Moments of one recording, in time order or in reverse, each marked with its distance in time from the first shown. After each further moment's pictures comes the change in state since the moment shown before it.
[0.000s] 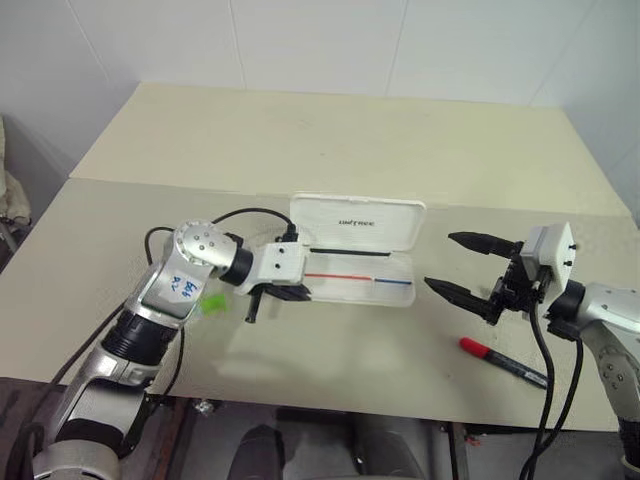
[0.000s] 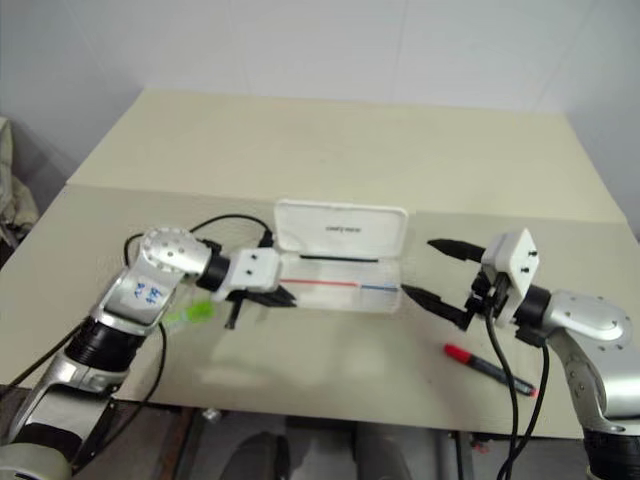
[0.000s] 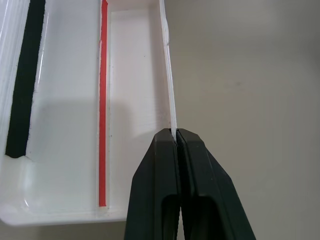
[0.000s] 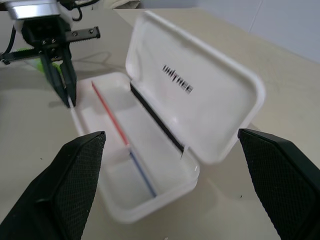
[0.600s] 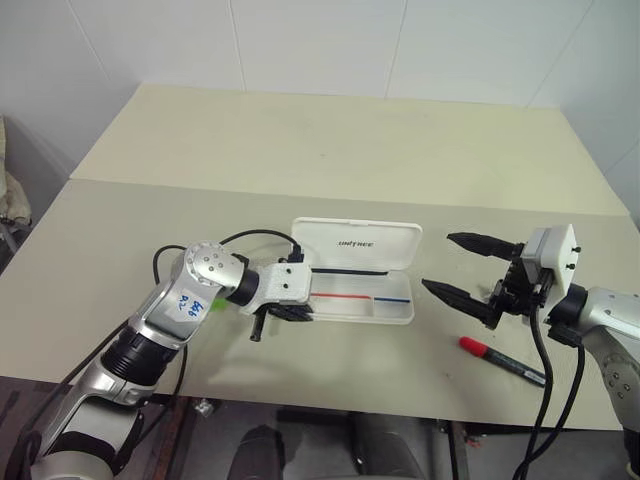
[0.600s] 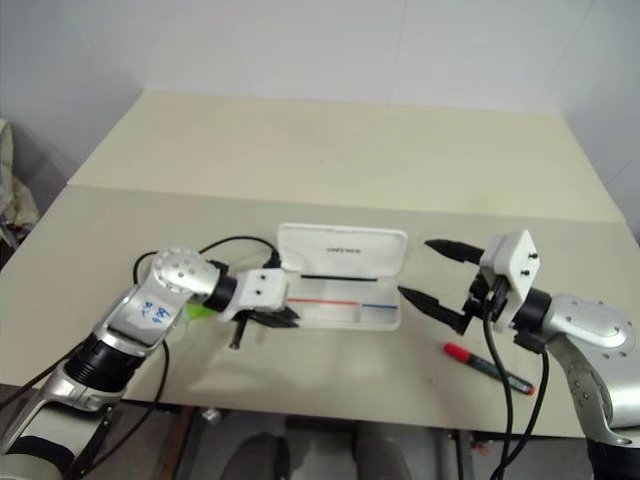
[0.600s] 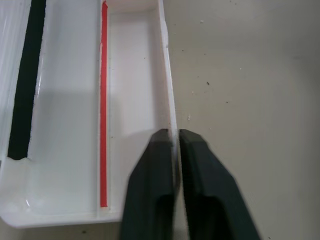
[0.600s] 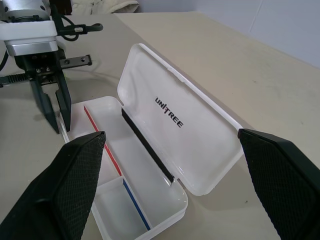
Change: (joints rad) left arm 0.052 0.020 -0.066 -0.061 -0.007 0.087 0.067; right arm 0.026 -0.002 -0.005 -0.074 0.024 0.045 -0.049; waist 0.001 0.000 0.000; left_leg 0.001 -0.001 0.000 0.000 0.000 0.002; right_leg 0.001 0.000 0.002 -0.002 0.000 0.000
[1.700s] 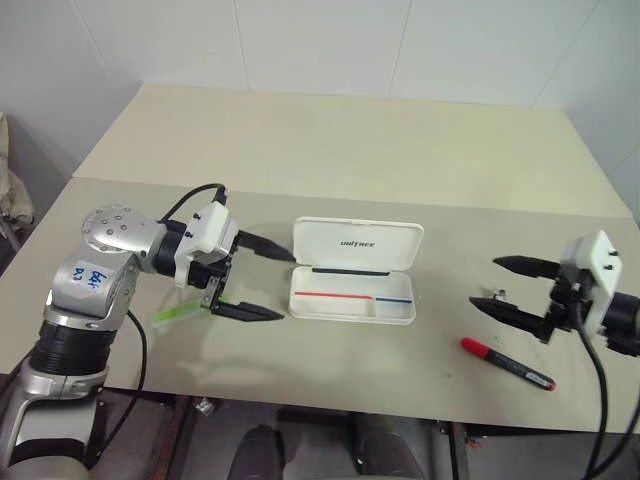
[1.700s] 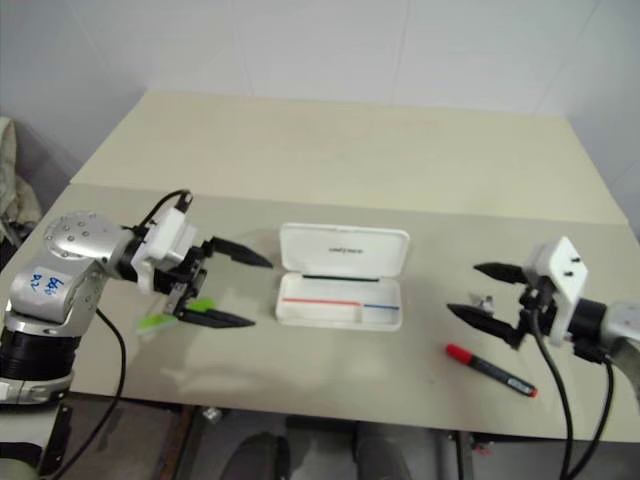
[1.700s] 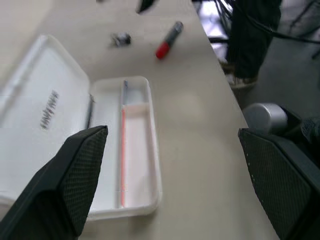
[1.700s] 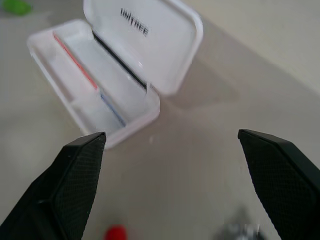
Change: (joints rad) left arm 0.010 0.089 0.364 0.005 -0.485 -0.069 -0.172; right arm 0.191 -0.227 -0.208 0.059 0.034 0.210 0.111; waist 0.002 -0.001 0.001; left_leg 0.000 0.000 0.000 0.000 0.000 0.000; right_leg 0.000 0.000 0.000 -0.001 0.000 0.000
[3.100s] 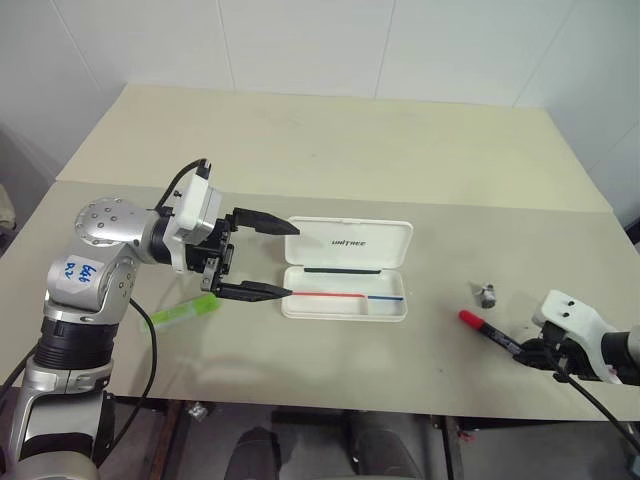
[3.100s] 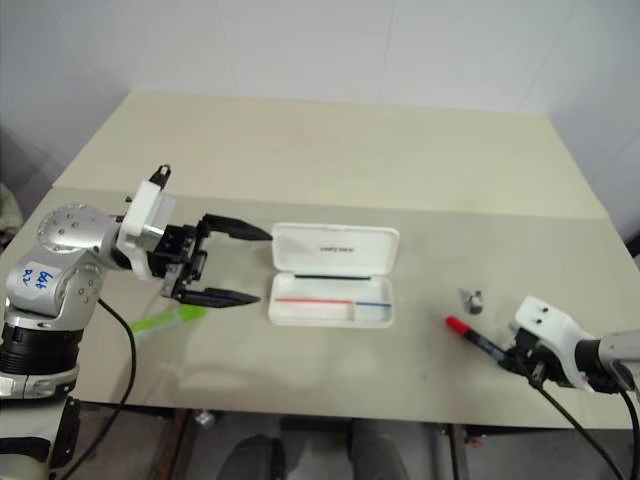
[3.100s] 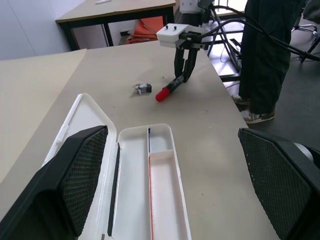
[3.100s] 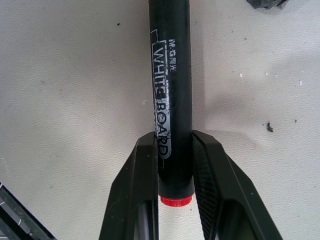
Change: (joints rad) left arm -0.027 0.011 0.041 0.026 -0.099 -0.014 0.055; right arm 0.044 -0.181 0.269 0.137 -0.364 0.095 0.064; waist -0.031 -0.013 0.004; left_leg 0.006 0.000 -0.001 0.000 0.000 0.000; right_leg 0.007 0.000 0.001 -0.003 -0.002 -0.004
